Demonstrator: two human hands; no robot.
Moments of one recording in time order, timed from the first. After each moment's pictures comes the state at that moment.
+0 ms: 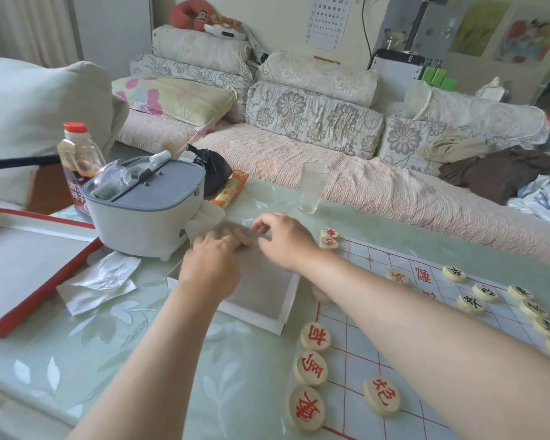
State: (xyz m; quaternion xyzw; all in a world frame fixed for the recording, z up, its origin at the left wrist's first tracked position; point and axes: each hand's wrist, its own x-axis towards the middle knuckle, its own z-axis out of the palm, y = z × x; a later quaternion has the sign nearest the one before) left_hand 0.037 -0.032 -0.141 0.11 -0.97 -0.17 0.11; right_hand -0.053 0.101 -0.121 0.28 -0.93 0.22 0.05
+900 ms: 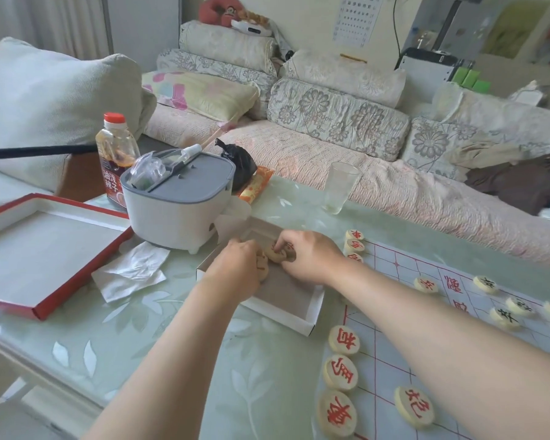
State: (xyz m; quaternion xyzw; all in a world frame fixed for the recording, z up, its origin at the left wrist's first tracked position) left_hand 0.041 -0.047 -0.148 0.09 -0.97 -0.24 0.04; right_hand -0.057 0.102 -0.144 0.31 -0.94 0.10 0.00
